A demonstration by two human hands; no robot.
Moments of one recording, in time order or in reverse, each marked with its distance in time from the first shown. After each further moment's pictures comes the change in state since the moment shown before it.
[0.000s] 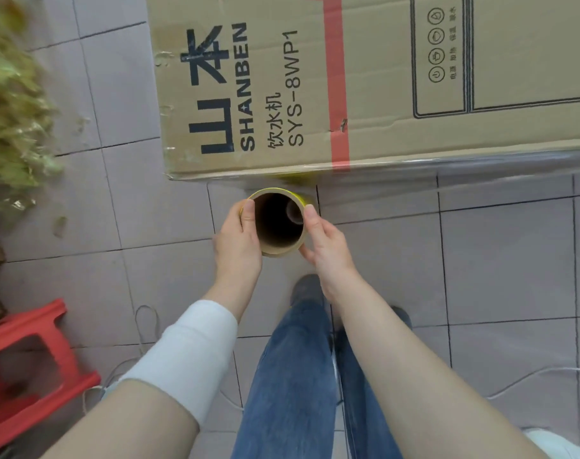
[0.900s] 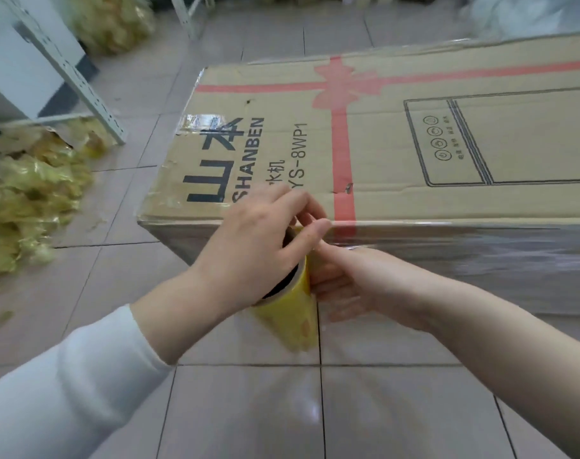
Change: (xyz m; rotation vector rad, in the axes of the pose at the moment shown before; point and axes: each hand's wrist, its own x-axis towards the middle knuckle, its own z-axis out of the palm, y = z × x) left_hand 0.038 0.026 0.031 0.398 0.162 1.113; right_hand 0.069 -0.046 -0.059 -0.640 -0.387 -0.237
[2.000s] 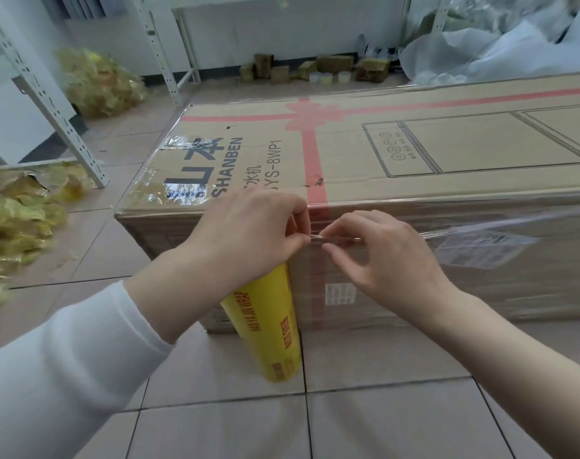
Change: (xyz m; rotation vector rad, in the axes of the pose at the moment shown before) left_hand -0.016 0.024 0.009 0.321 -0.046 0.001; right_hand -0.018 0.051 -0.007 -0.927 0.923 -0.953
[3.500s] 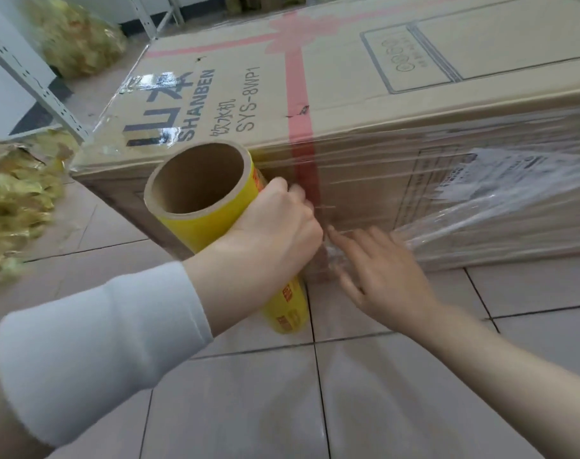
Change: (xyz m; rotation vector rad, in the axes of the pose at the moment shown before) left_hand 0.001 0.033 0.066 0.834 -0.381 0.434; right_hand -0.080 0.054 0.086 -0.252 -0.080 -0.073
